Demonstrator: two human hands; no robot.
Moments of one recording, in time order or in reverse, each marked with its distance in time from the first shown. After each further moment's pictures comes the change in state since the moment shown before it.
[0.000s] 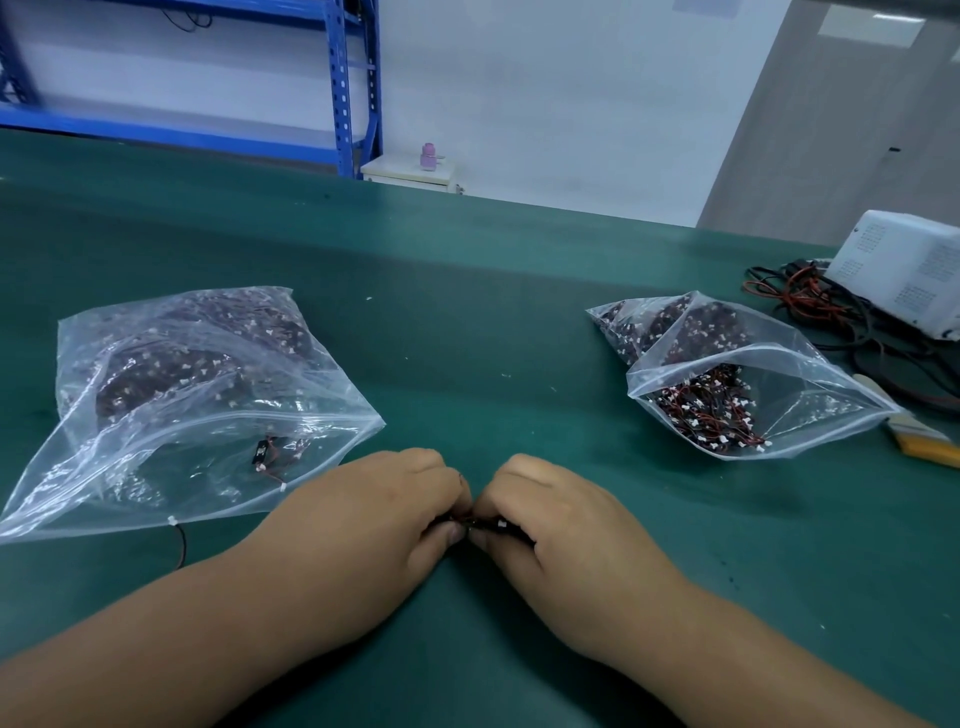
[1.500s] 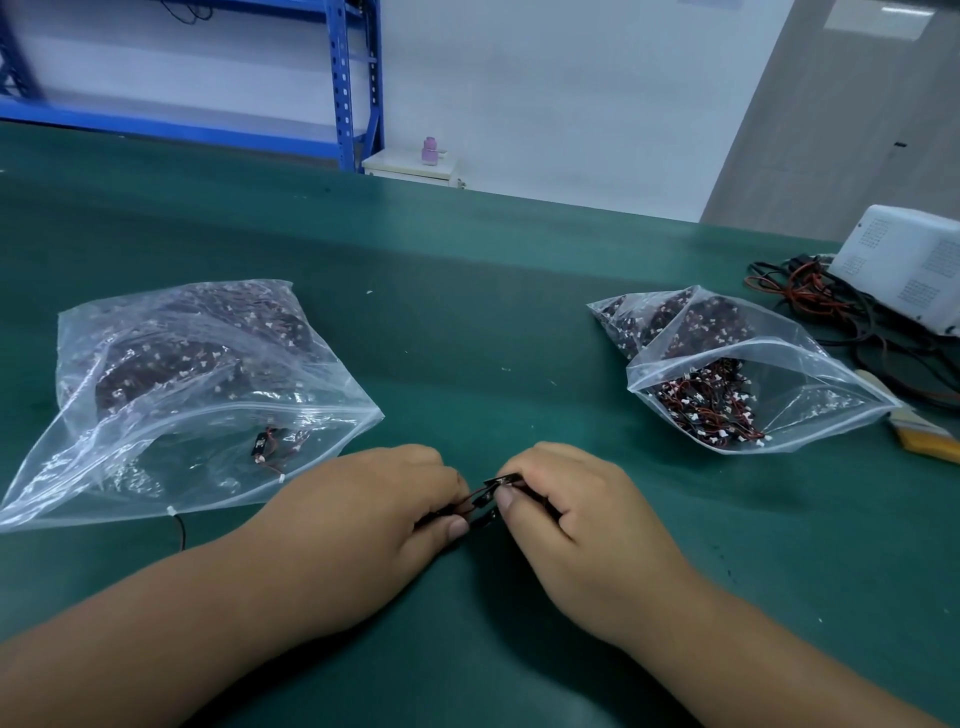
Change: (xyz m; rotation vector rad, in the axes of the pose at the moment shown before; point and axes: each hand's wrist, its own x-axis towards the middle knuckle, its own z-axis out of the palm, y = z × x) left_hand 0.002 0.000 -0.002 -0.002 -0.049 -0.017; right_hand -0.004 0.004 -0.002 0.166 0.165 0.131
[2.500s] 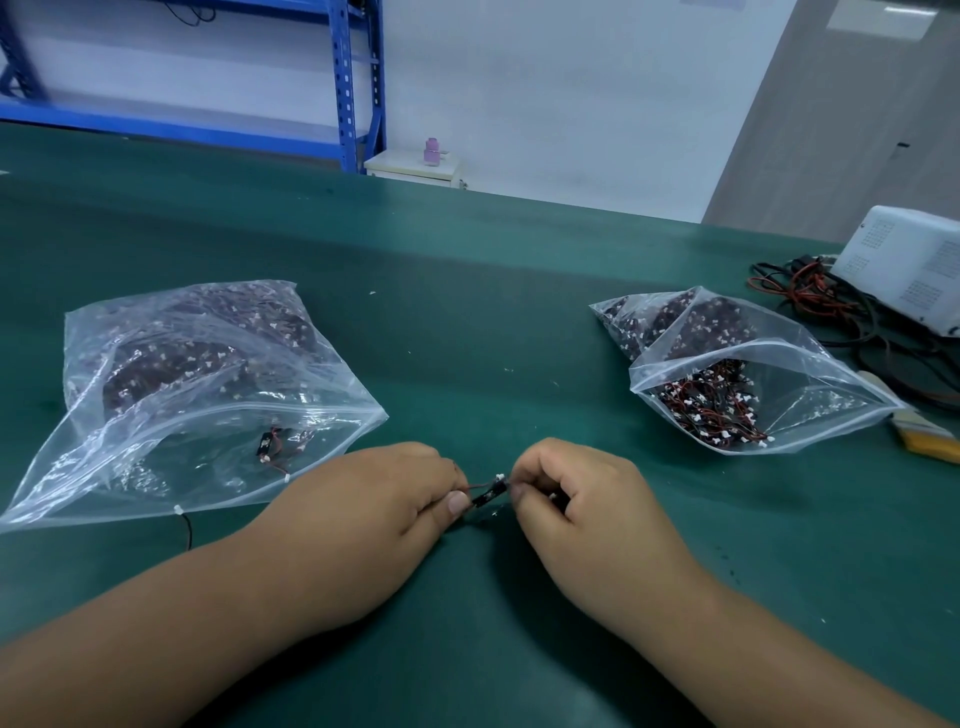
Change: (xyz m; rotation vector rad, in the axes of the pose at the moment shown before) left_hand 0.000 -0.001 0.000 -0.069 0.028 -0.061; right_hand 0.002 0.008 0.005 0.003 0.061 0.135
